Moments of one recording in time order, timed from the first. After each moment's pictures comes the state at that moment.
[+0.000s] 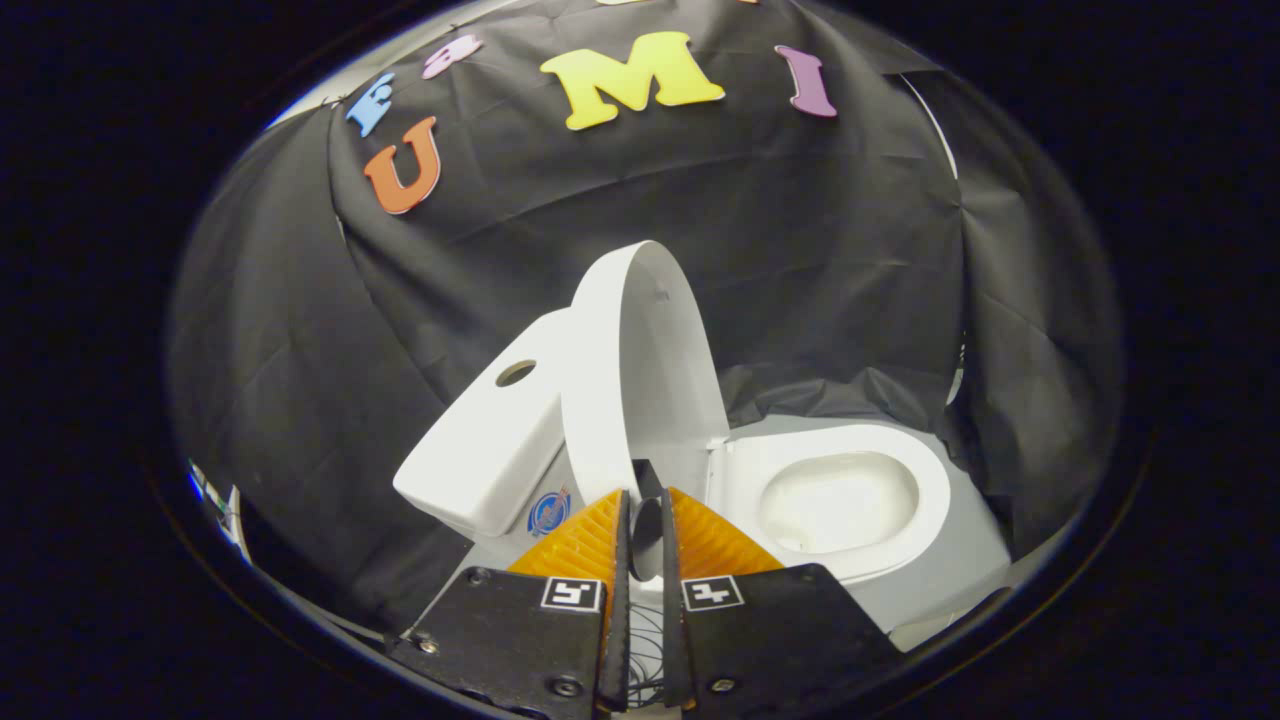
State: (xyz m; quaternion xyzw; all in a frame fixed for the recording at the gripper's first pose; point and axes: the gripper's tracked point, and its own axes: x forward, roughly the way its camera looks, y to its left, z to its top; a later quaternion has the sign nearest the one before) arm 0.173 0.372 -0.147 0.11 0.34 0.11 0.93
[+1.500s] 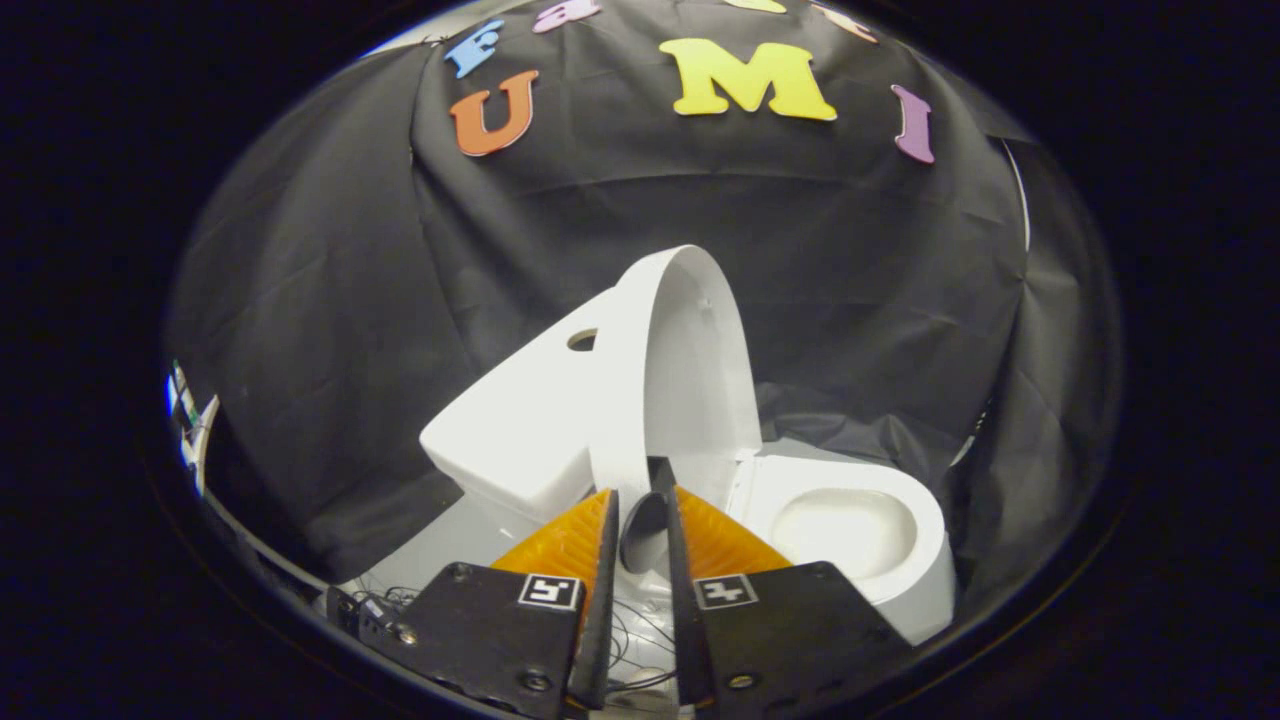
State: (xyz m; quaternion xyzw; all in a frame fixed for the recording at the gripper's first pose) arm 0.164 0.424 -0.147 0.01 0.34 0.18 0.92
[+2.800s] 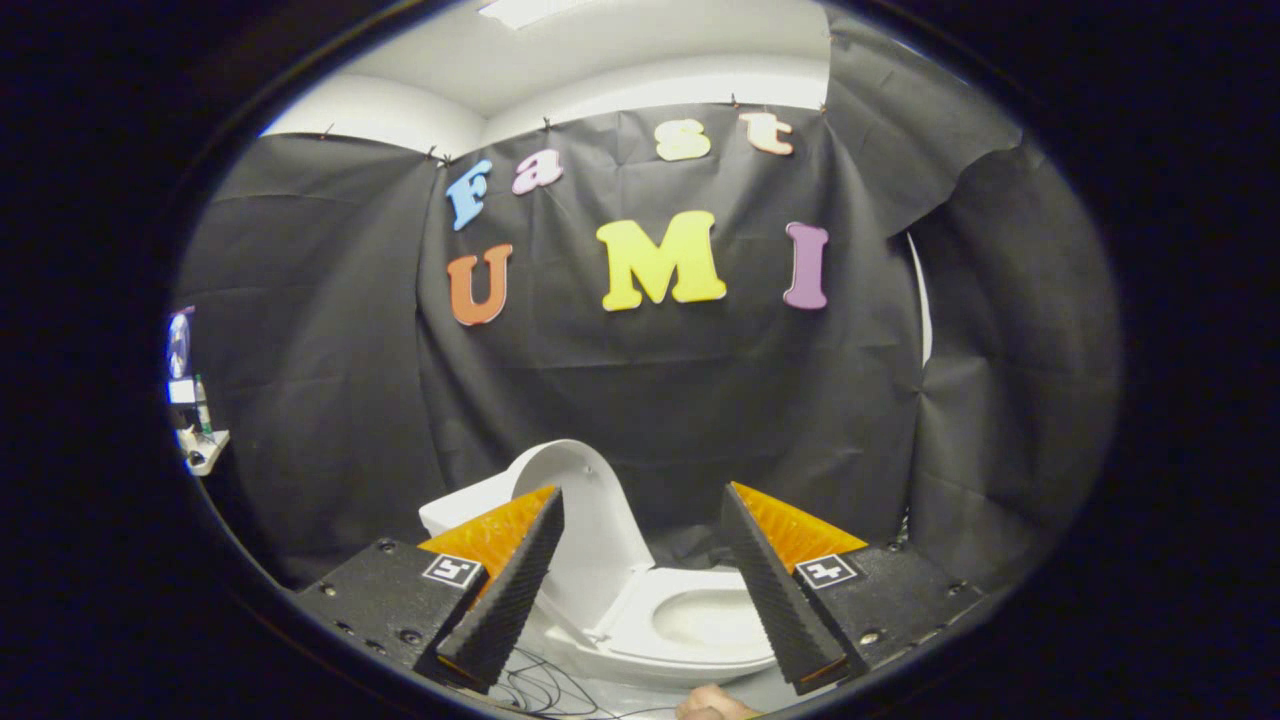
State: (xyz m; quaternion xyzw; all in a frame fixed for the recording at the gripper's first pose) arm 0.080 0.196 0.015 0.04 0.06 0.15 0.99
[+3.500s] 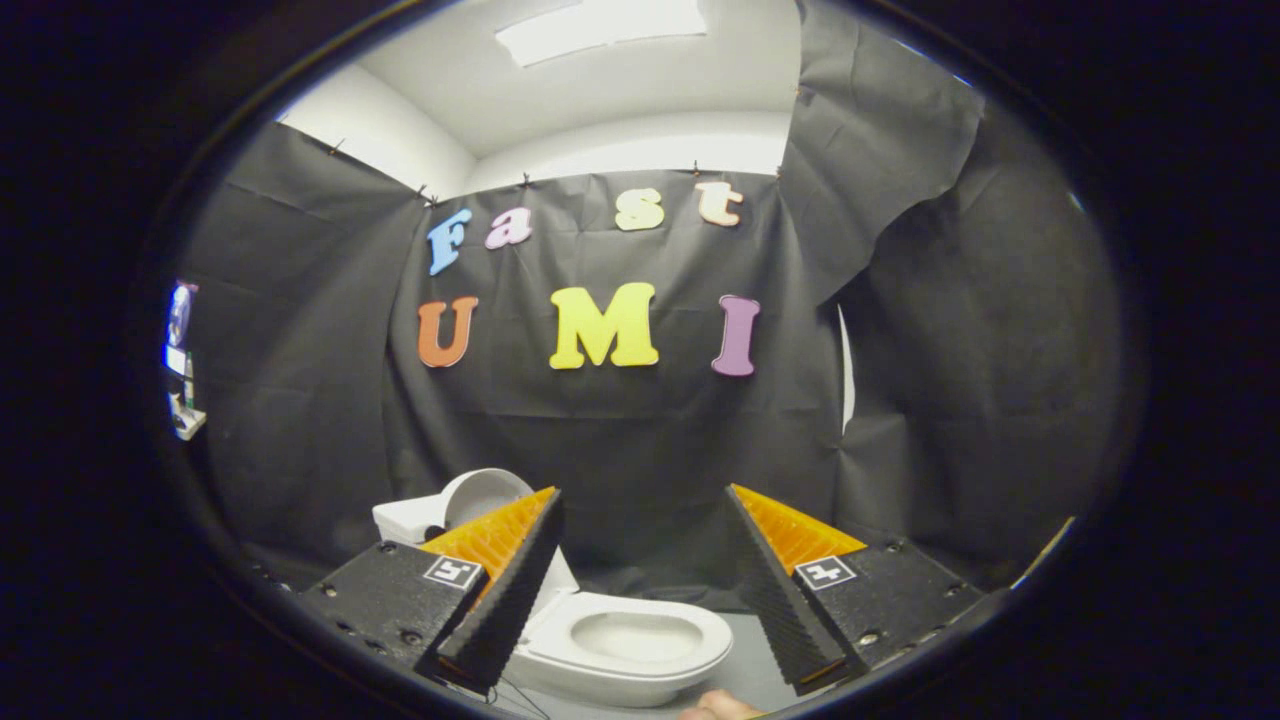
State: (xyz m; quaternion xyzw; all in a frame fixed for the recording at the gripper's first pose) arm 0.017 0.074 0.029 0.02 -0.02 0.09 1.00
